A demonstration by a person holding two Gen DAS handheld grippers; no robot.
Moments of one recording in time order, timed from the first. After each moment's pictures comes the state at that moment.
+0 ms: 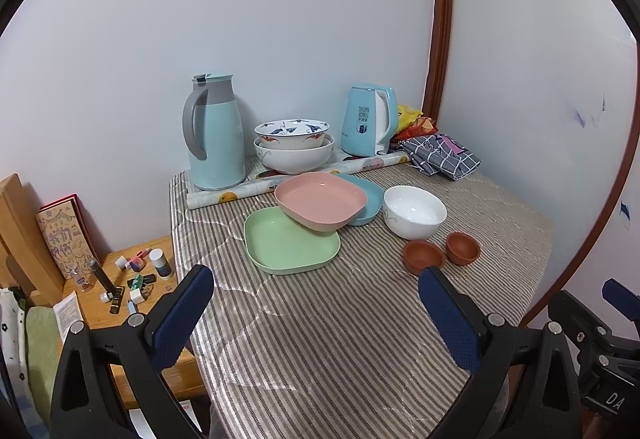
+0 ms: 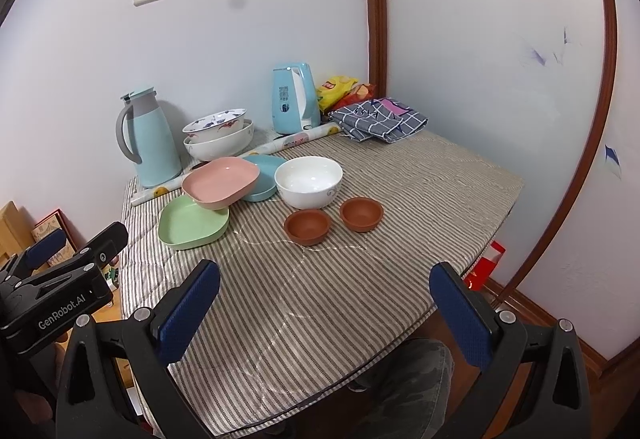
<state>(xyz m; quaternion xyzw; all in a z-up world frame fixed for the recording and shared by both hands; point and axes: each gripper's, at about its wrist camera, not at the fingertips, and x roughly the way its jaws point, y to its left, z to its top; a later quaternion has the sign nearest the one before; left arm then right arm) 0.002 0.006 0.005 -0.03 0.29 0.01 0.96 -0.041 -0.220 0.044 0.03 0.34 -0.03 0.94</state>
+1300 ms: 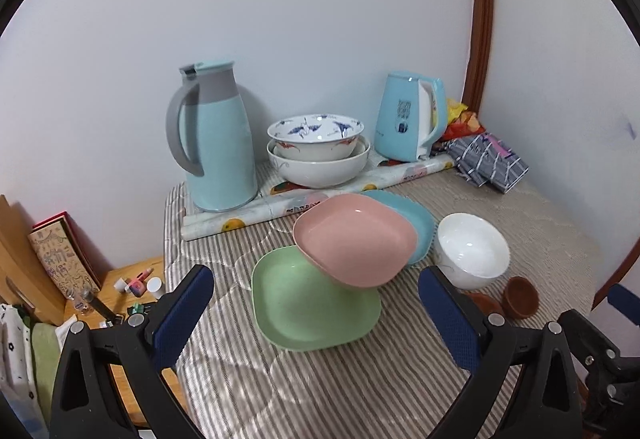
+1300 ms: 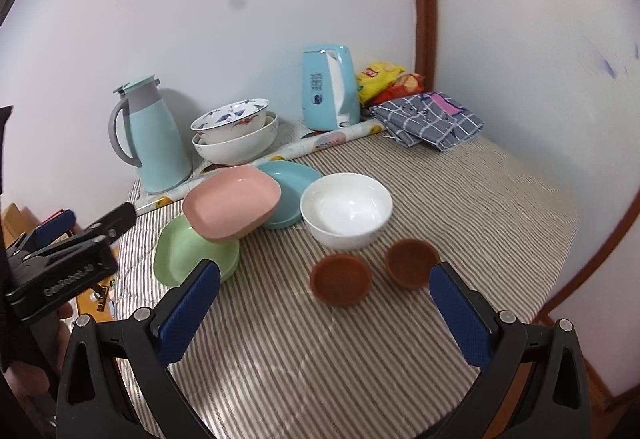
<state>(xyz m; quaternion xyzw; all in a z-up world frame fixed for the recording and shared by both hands) 0.143 0.024 -0.010 -0.02 0.33 0.05 0.94 0.103 -0.201 0.020 0.01 0.38 0.04 0.92</state>
